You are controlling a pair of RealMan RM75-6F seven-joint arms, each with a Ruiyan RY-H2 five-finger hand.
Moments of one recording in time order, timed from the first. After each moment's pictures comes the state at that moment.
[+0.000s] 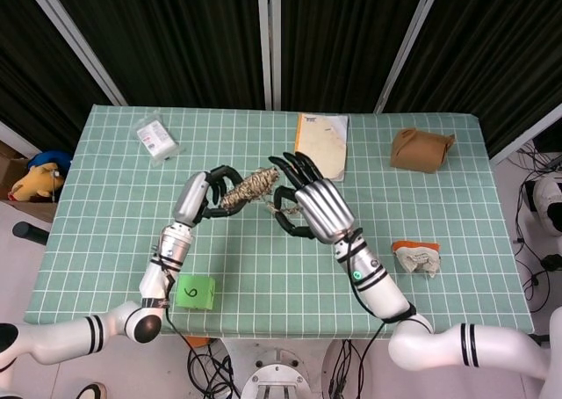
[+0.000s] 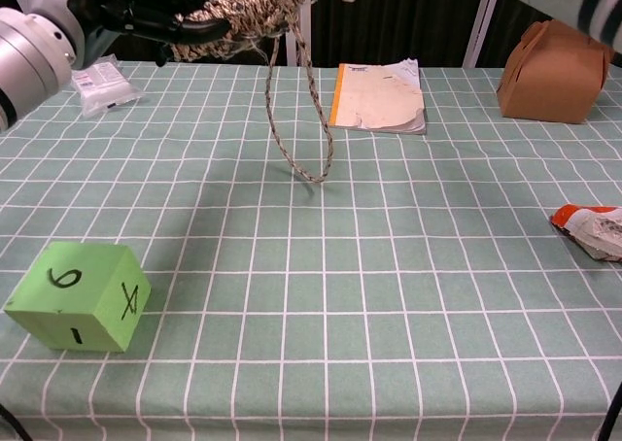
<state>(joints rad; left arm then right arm) -0.67 -1.64 -0.33 -1.54 1.22 1.16 -0.33 0.78 -1.52 0.42 -1.89 -1.18 1.08 -0.39</state>
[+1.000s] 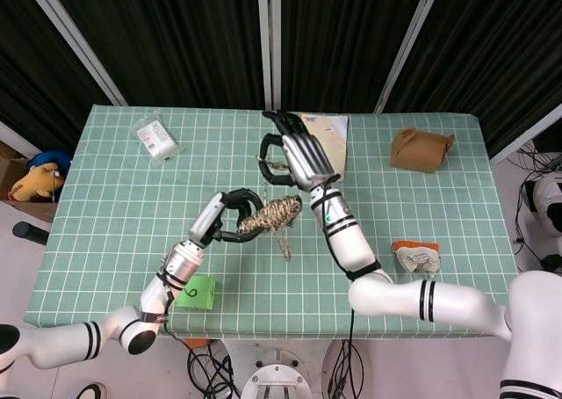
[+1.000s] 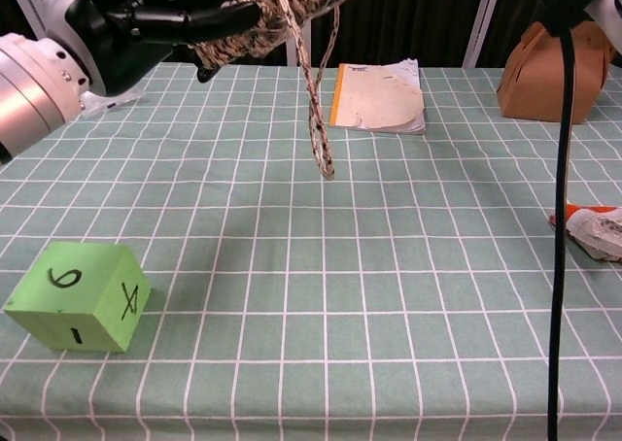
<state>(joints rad) -0.67 -1.63 -0.23 -1.52 1.50 1.18 -0.88 1.04 -1.58 0.56 -1.63 -0.73 1.01 -0.33</state>
